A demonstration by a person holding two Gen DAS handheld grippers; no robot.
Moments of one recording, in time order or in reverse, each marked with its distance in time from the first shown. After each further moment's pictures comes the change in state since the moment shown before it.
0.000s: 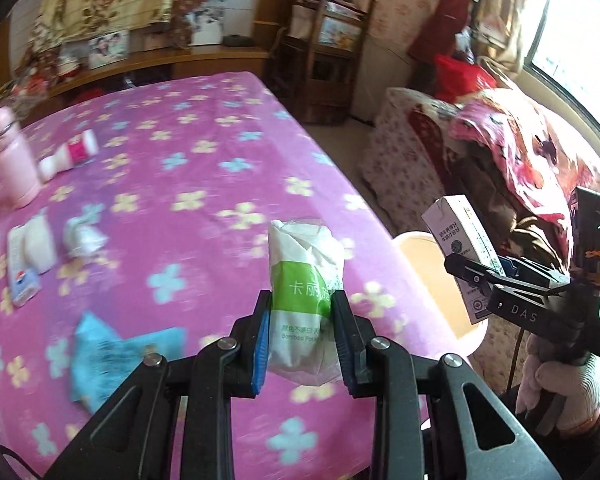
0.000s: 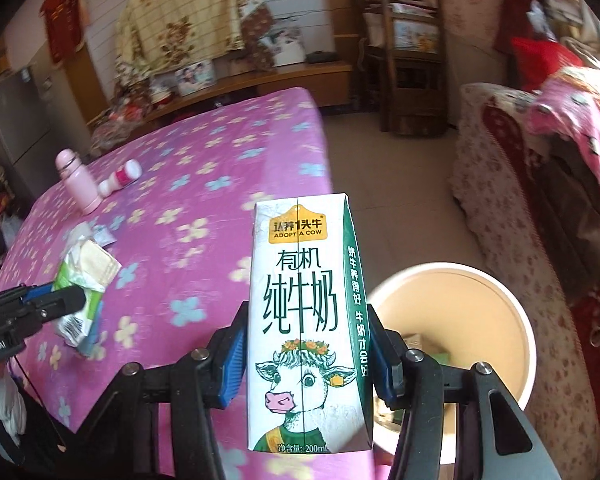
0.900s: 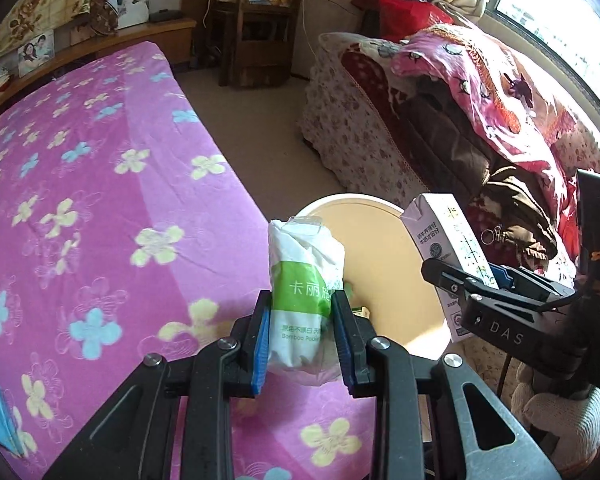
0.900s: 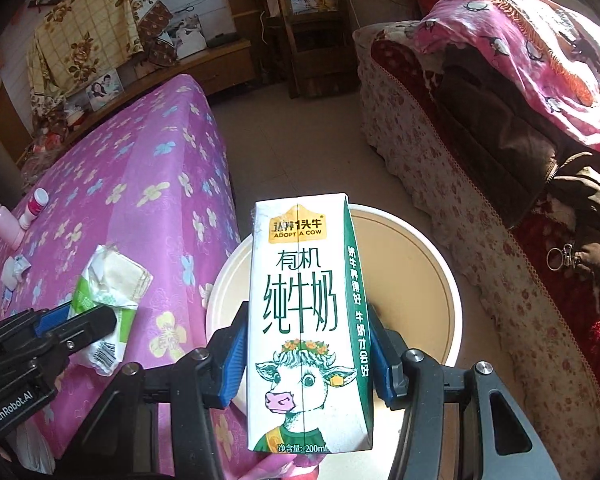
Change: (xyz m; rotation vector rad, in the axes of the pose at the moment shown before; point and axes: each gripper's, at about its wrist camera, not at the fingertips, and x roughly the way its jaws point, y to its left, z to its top) left arm 0.107 -0.125 0.003 0.107 0.132 -0.110; right arm 0.013 -0.121 -0.037 0.214 0.094 -0.174
